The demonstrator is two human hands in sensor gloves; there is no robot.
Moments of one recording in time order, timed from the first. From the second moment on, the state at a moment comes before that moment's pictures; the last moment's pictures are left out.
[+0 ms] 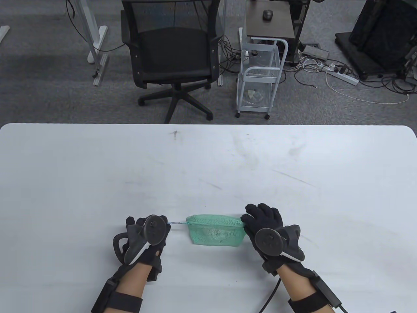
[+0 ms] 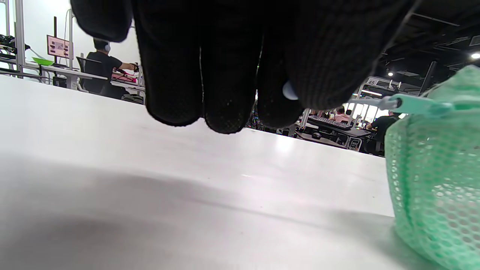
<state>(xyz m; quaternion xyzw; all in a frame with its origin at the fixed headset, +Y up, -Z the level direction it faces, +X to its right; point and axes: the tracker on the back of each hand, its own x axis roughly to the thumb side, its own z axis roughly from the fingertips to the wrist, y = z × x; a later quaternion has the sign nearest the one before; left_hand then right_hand) -0.188 -0.748 -0.273 0.01 0.03 0.10 0.99 0.152 -0.744 -0.275 0.22 -0.09 0.96 0.14</state>
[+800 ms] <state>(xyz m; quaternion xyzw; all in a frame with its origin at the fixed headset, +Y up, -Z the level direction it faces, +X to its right) -0.175 -0.740 -0.263 0.02 -0.05 0.15 0.99 0.139 -0.741 -0.261 0.27 -0.11 0.94 0.15</state>
